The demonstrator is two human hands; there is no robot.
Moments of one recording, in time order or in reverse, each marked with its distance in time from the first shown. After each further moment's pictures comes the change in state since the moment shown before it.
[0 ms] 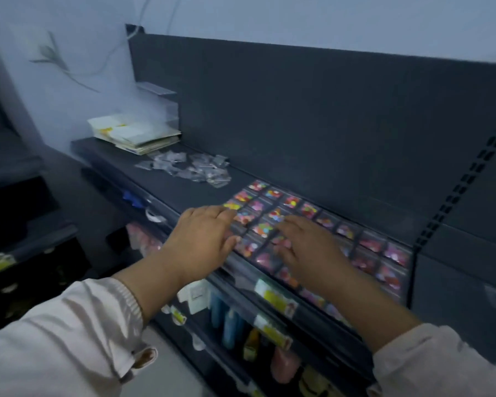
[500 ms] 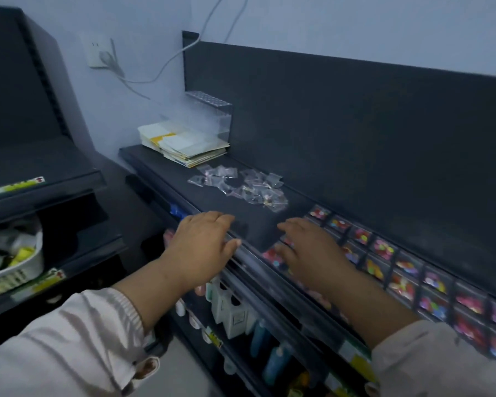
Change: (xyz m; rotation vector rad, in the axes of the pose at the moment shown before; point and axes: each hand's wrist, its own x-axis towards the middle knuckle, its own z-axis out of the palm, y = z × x) left_hand 0.011 -0.157 -0.012 -0.075 0.009 -0.168; right_hand 0.139 -0.100 0.034 0.077 -0.071 -0.057
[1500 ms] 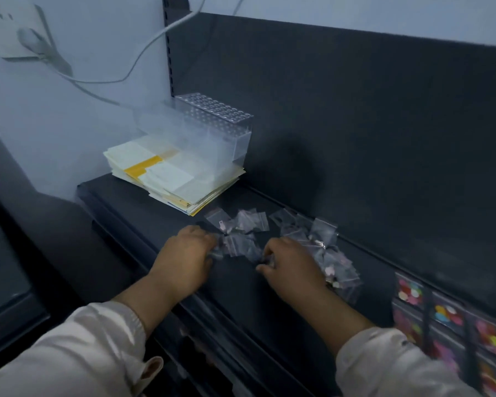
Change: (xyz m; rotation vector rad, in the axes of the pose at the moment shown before) left_hand 0.234 -0.235 0.076 -0.107 -0.071 0.054; right_hand 0.295 -0.025 0.106 0.156 0.008 0.260
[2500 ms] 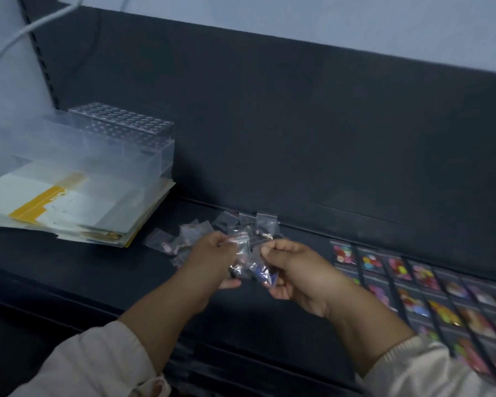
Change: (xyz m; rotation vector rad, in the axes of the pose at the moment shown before) left_hand 0.036 0.093 -0.015 -1.281 -0.395 -0.380; right_hand -0.050 -0.012 -0.056 1.204 -0.003 0.611
